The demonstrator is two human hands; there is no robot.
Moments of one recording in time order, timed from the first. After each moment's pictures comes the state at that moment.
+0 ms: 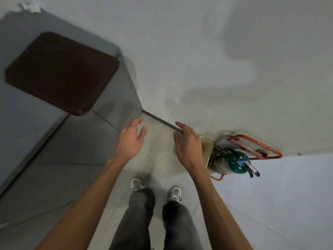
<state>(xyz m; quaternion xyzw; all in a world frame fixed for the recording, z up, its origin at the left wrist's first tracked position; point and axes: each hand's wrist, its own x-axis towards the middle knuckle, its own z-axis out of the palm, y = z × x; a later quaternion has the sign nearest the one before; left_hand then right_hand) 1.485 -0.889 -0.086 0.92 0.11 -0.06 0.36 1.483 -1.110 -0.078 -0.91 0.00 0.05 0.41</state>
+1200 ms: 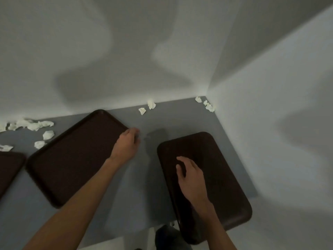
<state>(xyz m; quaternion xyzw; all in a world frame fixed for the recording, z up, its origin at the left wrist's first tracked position) 1.531 -0.329 0.018 0.86 0.43 0.13 0.24 1.688 -0.586 0.006 -0.84 -0.41 0.18 0.32</state>
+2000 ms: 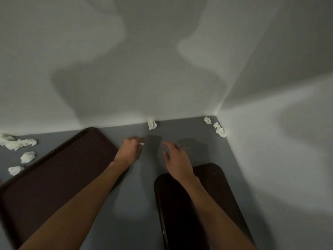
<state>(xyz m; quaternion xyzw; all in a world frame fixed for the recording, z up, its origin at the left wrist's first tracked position) 1.628 -0.206 -0.037 0.88 0.40 0.12 0.23 1.801 -0.368 -0.022 -0.78 -0.53 0.17 0.27</state>
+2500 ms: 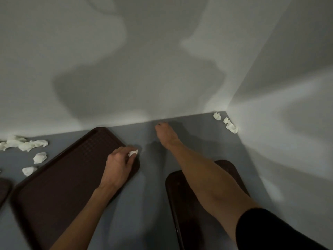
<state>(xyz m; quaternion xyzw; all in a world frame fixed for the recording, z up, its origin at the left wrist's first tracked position) 1.545 -0.253 -0.003 0.83 0.44 0.23 0.24 1.801 -0.208 -0.066 -0.77 -0.61 0.16 0.10</state>
